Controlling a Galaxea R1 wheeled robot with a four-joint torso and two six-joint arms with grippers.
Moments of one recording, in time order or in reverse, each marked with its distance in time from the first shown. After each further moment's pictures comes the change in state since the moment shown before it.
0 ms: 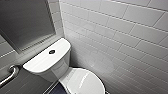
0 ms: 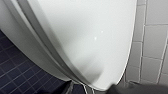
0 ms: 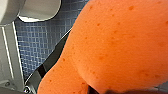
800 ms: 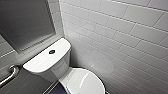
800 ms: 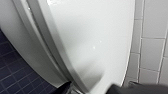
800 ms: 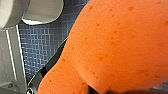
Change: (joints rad) left arm 0.018 0.016 -0.036 -0.002 -0.113 -0.022; right arm 0.000 -0.011 0.003 0.000 0.031 0.000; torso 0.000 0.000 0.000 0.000
